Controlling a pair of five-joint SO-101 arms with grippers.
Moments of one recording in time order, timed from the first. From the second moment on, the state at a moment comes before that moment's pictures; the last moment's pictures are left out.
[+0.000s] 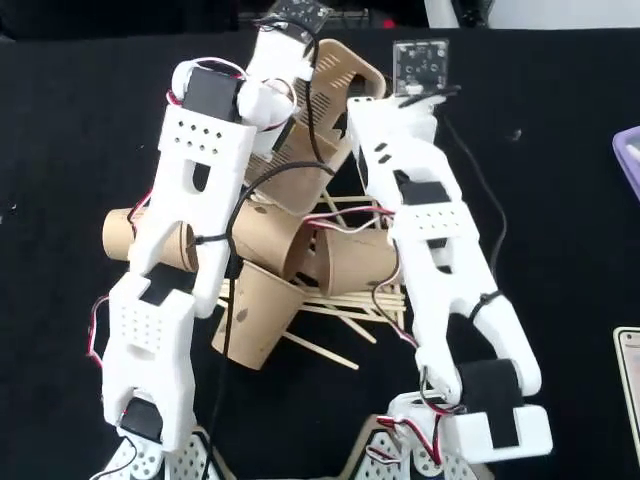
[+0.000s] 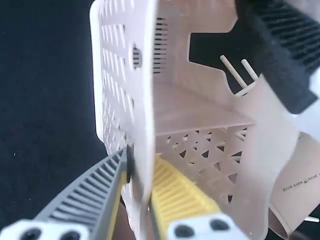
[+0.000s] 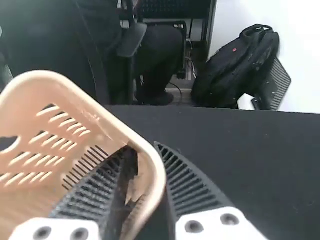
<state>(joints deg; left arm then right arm) 14.6 29.4 -63.5 100.0 -14.4 -6.8 -8.0 30.7 3.8 -0.3</state>
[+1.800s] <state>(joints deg) -1.8 -24.7 26.4 50.3 2.7 -9.5 -13.1 37.8 8.2 -0.7</state>
